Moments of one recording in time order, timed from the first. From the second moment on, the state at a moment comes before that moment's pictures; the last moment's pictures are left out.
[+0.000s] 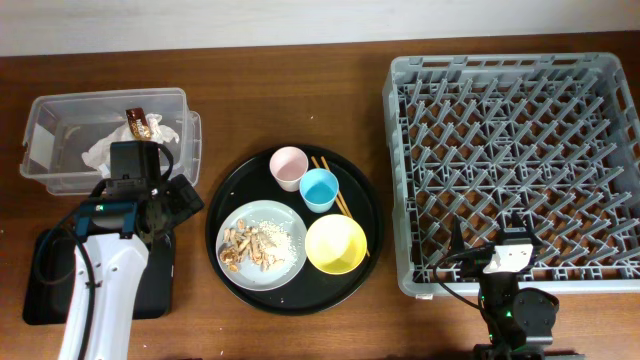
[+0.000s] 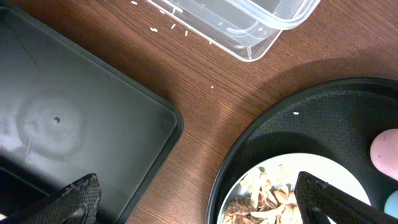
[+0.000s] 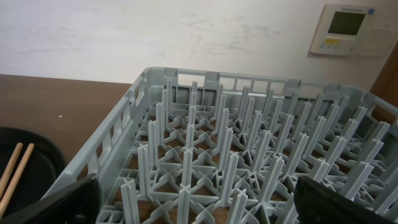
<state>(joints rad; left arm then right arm) 0.05 1.30 1.08 -0.97 -0.18 -0.50 -0.06 0.01 0.01 -0.07 -0.04 -0.08</state>
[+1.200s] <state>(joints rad) 0.05 1.30 1.08 -0.97 -0.18 -0.50 0.91 1.78 1.32 -0.81 -0.07 0.45</state>
